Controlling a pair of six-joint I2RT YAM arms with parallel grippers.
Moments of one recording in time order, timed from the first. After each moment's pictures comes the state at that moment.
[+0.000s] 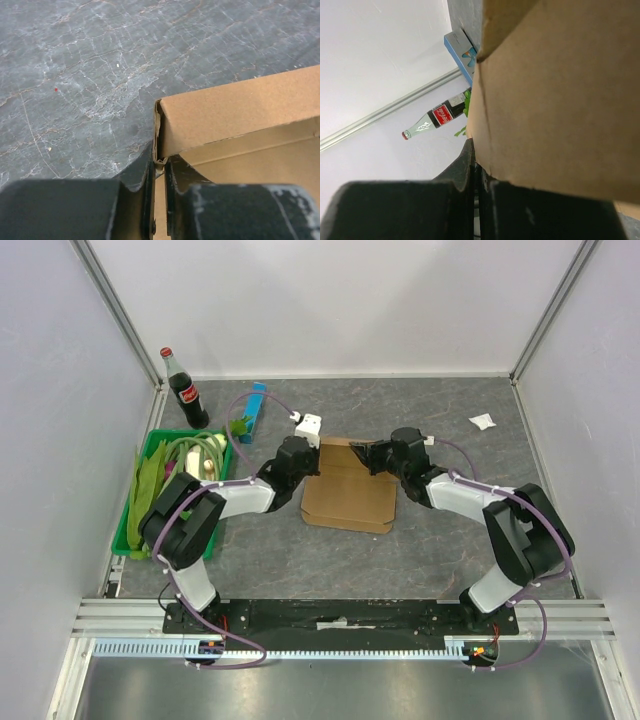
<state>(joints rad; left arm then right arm) -0.61 1.75 0.86 0.52 -0.19 -0.12 0.49 1.61 0.83 0.31 -0.03 1.78</state>
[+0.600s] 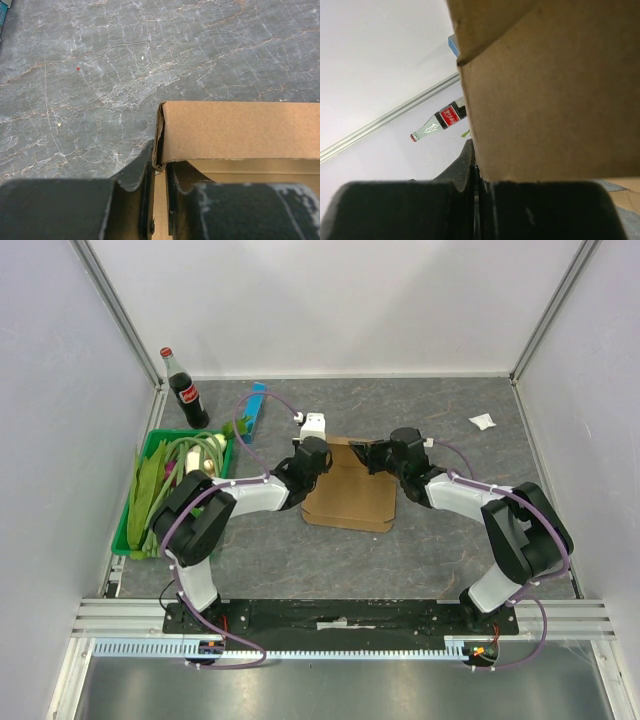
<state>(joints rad) -0.71 1.81 0.99 0.35 -0.53 -0.30 0.49 1.62 0.84 0.33 -0.02 1.84</state>
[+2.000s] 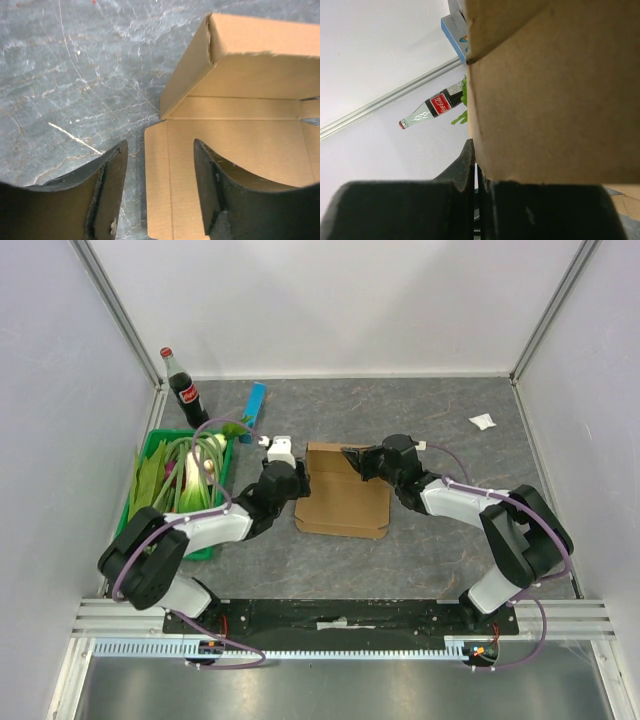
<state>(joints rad) -0.67 1.49 0.65 0.32 -0.39 -0.43 0.56 1.61 0.81 0.36 0.01 1.82</state>
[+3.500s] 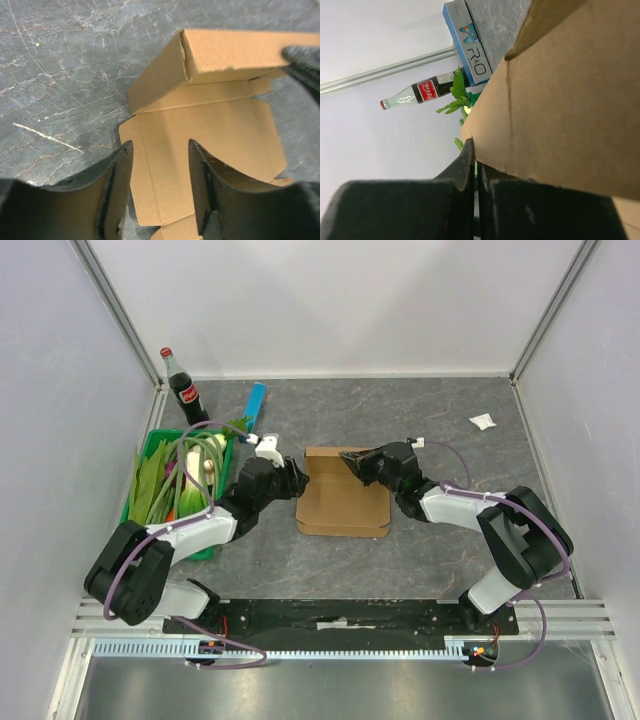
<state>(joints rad) -0.52 1.35 0.57 0.37 -0.01 -0.49 0.58 1.60 0.74 0.49 0.03 1.65</state>
